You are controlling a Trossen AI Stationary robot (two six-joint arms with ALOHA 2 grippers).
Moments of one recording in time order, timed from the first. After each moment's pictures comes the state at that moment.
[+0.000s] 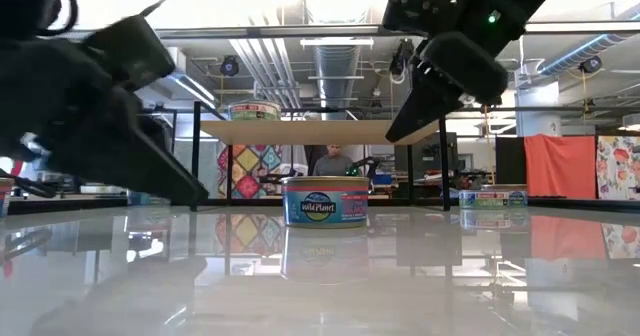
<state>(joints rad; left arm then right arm) -0.58 1.69 0.54 0.42 -0.64 -0.59 0.30 1.67 1.01 -0.33 0.55 0.20</state>
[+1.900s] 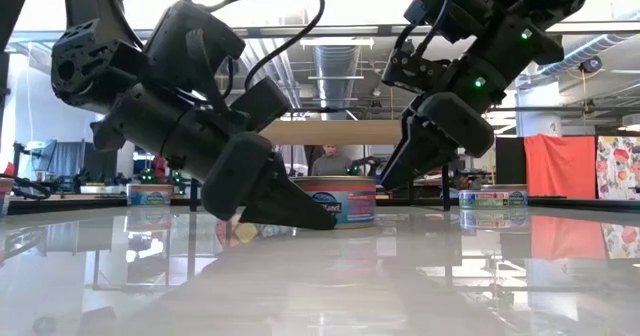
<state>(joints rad) -0.25 2.02 0.68 0.82 -0.36 -0.13 0.14 1.67 0.78 0.04 0.31 0.07</state>
